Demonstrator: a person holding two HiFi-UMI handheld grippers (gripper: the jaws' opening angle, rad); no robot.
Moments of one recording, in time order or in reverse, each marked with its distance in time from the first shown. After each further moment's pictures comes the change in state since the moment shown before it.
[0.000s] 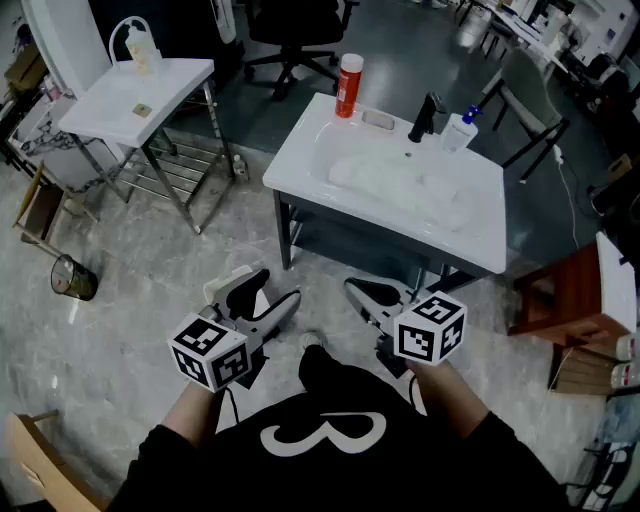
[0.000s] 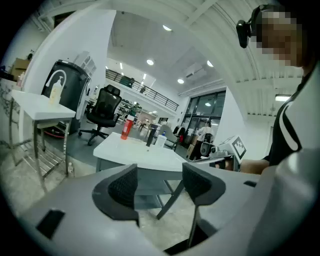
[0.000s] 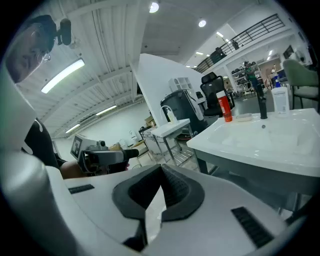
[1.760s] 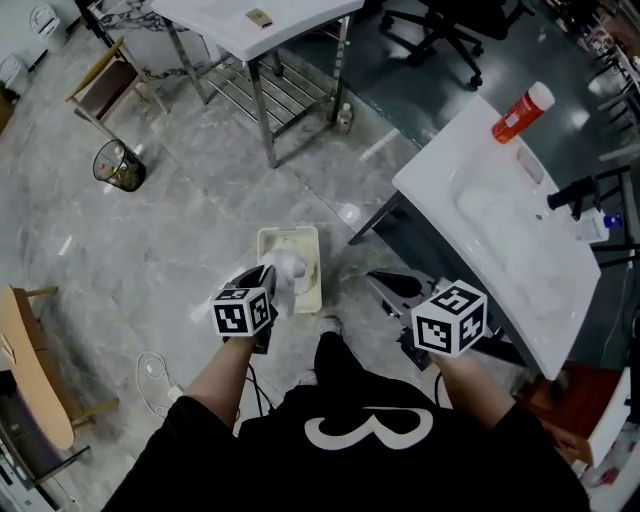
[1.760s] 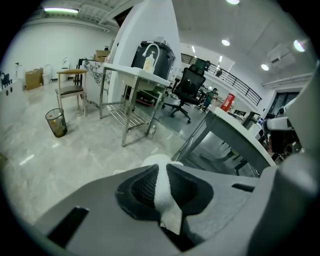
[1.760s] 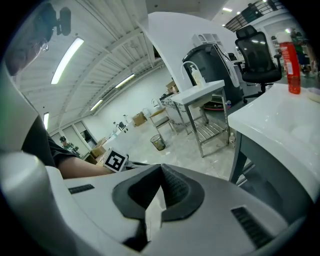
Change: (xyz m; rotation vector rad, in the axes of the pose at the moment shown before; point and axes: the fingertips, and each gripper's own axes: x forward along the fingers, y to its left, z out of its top) left arm -0.080 0.298 -0.200 -0.454 0.189 0.781; right arm 0.217 -0.008 -0.028 -0.111 0.411 0.304
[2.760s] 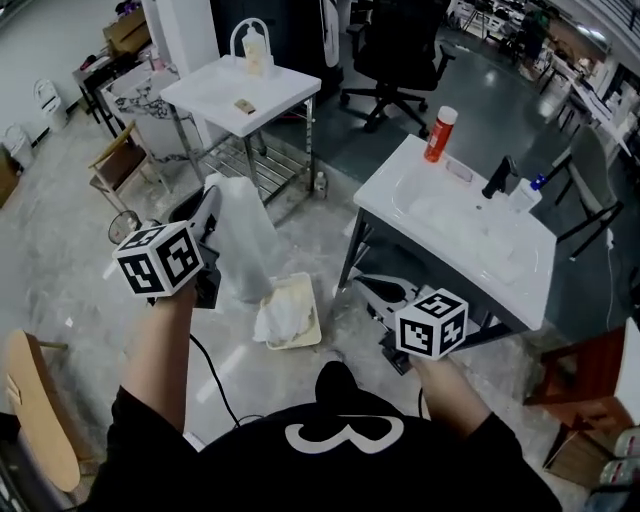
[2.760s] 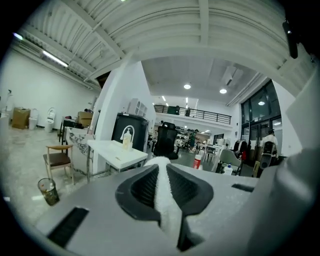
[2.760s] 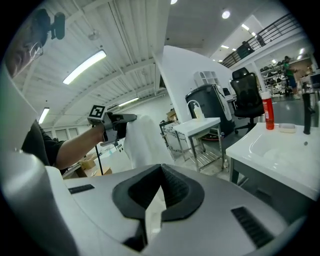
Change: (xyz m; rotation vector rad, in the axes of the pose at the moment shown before) left arm -0.326 -0.110 0.245 0.255 -0.591 -0.152; right arm -0.122 0.158 0.011 -0.088 -0.328 -0.119
